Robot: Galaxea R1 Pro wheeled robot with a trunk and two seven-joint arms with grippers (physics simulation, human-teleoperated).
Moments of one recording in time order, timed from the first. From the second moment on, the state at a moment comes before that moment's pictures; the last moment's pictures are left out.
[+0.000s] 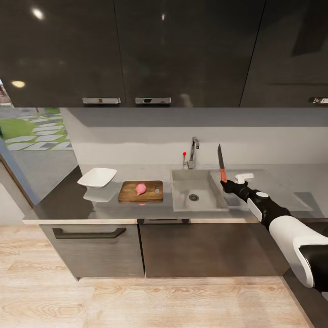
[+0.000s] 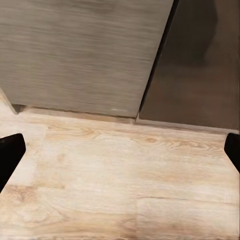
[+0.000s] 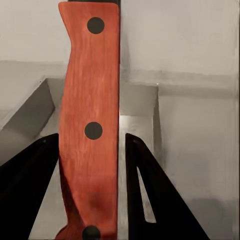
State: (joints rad) left arm 0.41 -0.14 0.35 -1.28 -0.01 -0.31 -0.34; right arm -1.14 -0.24 0.14 -0.30 -0.16 -0.06 0.30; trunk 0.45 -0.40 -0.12
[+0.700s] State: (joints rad) left arm 0.41 -0.14 0.34 -1.18 -0.02 -0.31 -0.33; right arm -1.14 -0.17 0.33 -1.01 0.14 0.48 -0.12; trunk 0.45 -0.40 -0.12
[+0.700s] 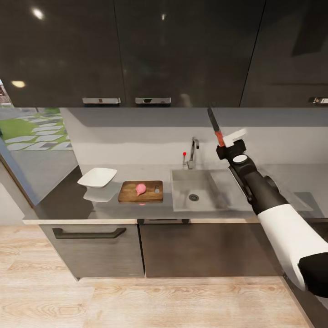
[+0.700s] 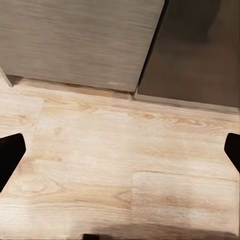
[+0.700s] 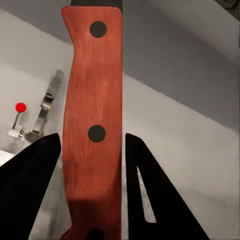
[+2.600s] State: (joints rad) left arm 0.41 -0.12 0.34 -1.16 -0.02 -0.31 -0.33; right arm -0.83 0.09 0.73 -0.96 0.30 0.53 -0.42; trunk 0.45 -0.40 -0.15
